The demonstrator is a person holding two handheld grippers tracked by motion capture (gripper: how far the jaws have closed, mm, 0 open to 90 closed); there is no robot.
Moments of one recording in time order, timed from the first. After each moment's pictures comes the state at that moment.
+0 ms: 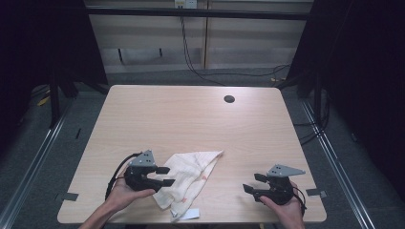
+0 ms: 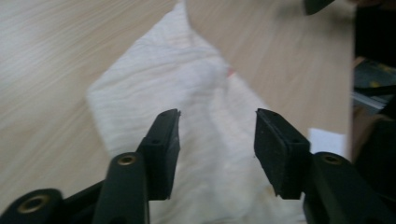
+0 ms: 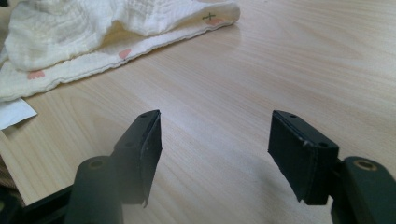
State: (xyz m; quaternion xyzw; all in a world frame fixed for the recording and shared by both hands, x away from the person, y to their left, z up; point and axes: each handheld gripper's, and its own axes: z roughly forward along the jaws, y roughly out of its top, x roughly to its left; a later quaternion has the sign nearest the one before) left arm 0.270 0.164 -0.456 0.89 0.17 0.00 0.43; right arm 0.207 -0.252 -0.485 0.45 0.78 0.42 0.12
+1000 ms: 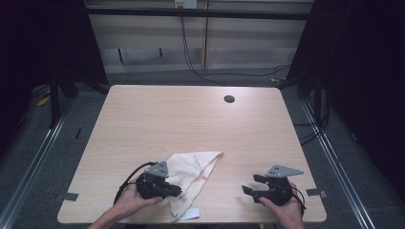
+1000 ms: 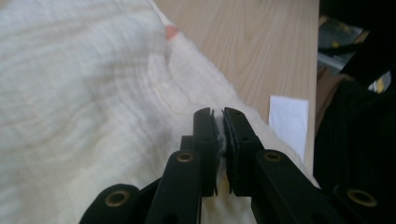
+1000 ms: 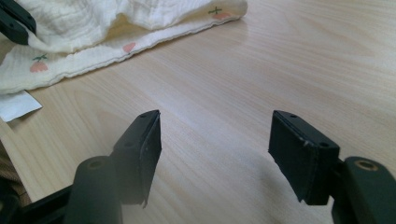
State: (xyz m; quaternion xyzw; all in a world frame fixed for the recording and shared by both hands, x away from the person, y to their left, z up) left arm 0.273 0.145 -0.475 0.89 0.17 -0.07 0.41; right arm 0.206 -0.249 -0.485 0.45 0.79 0.41 0.12
